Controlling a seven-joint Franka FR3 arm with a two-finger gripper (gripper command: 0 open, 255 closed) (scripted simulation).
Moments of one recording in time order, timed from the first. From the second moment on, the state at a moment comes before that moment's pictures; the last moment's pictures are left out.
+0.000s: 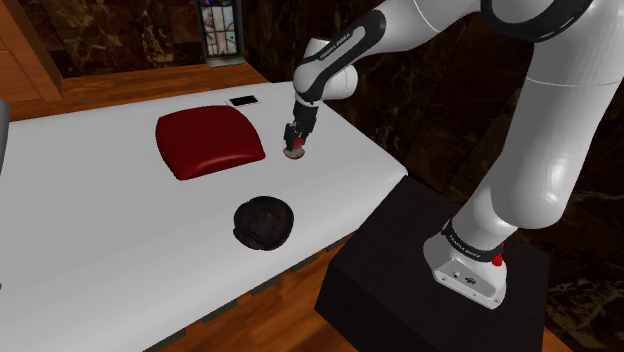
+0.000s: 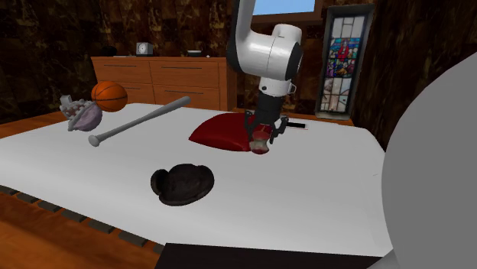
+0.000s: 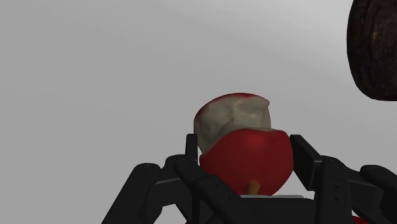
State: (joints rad) arm 0.05 0.30 -0.02 -2.16 0.31 2.50 -0.30
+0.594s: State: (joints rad) arm 0.06 0.22 -0.04 -2.14 0.27 2.40 -0.26
